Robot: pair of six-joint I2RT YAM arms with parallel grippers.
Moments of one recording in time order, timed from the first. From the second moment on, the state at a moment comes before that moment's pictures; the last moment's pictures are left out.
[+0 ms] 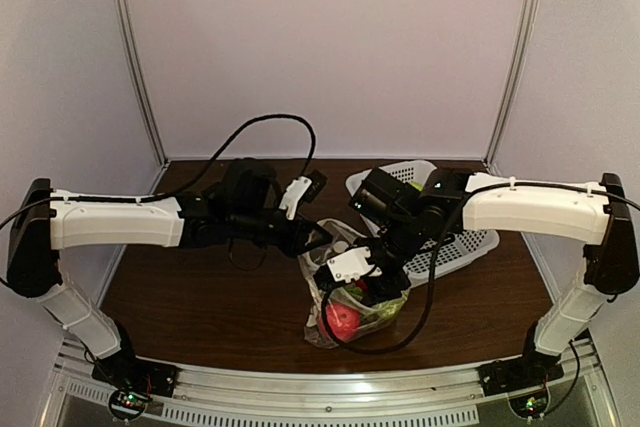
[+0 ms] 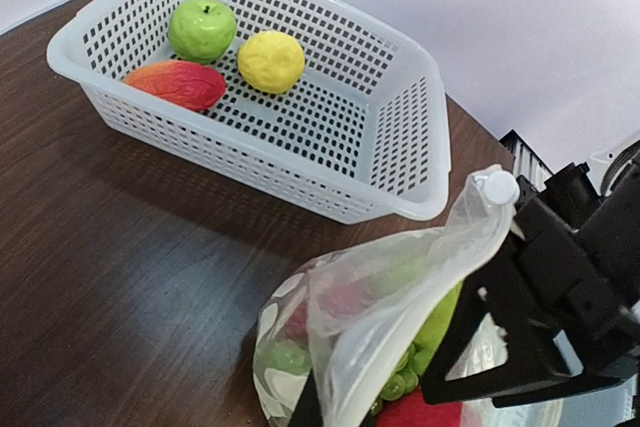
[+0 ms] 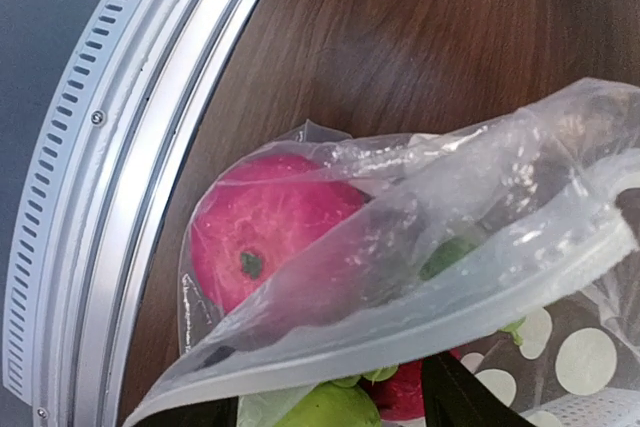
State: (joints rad) left arm -0.93 1.56 1.05 -0.03 0.31 -0.30; right arm 1.05 1.62 1.37 -0.90 -0.27 -0.85
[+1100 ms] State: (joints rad) left arm -0.99 1.52 1.15 -0.15 0.51 -0.21; right arm 1.07 1.66 1.43 -0.93 -0.28 -0.91
